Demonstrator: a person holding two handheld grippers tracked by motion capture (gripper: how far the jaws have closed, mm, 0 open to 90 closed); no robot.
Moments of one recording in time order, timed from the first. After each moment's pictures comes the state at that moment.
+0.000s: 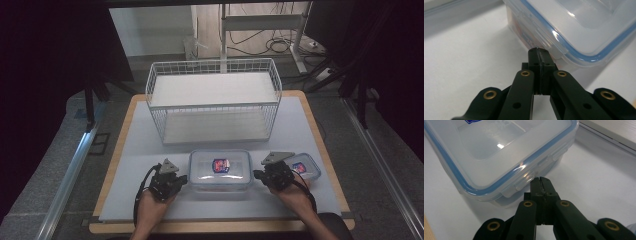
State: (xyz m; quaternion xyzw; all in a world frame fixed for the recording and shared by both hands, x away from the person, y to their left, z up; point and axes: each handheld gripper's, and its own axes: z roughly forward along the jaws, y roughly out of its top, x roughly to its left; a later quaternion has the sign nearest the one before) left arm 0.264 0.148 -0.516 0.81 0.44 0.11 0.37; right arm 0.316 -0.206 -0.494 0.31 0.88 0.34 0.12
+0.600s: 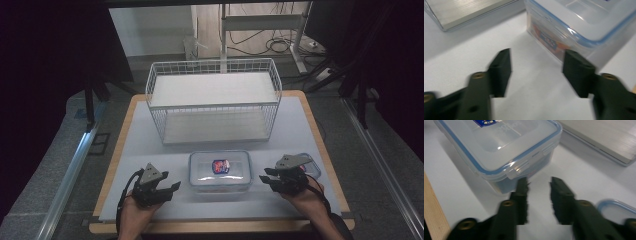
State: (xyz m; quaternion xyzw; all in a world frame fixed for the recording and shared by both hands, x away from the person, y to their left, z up) left arm 0.236 0.184 -0.506 0.80 0.42 0.17 0.40; right arm 0.298 -0.236 -0.478 0.29 0.87 0.37 0.14
